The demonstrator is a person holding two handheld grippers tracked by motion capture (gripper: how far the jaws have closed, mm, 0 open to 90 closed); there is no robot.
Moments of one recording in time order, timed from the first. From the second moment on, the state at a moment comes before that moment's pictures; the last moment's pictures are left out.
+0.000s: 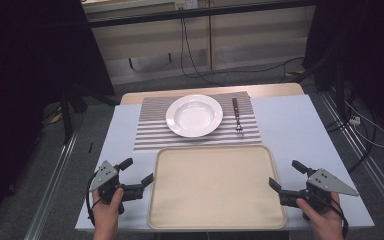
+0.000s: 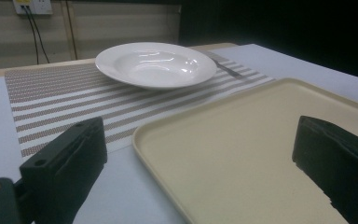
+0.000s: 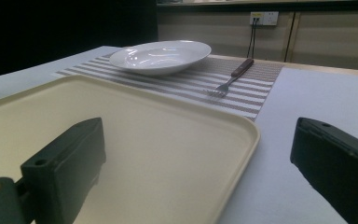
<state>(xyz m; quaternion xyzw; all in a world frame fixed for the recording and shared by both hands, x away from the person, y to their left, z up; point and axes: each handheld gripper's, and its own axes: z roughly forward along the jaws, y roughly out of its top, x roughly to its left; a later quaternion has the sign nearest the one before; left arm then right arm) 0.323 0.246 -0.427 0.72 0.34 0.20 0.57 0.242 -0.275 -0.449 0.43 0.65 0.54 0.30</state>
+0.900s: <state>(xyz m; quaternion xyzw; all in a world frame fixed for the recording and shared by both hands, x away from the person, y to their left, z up) 0.321 0.248 -0.427 0.73 0.33 0.19 0.57 0.301 -0.270 -0.435 0.44 0.68 0.50 0.32</state>
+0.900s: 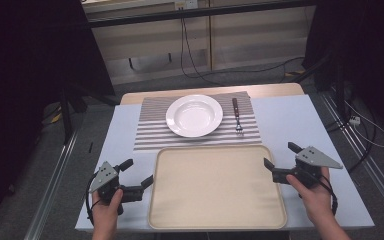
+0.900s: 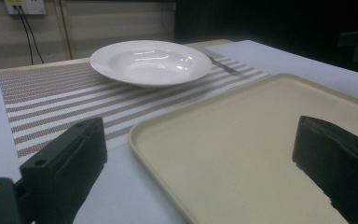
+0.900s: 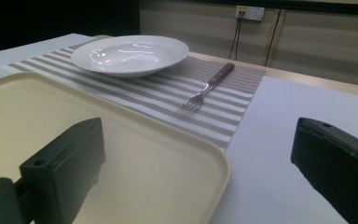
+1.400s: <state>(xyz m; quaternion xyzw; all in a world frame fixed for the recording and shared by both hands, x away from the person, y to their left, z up) 0.320 0.249 -0.427 0.73 0.33 0.19 0.57 0.371 -0.259 -0.423 0.45 0.69 0.47 0.32</state>
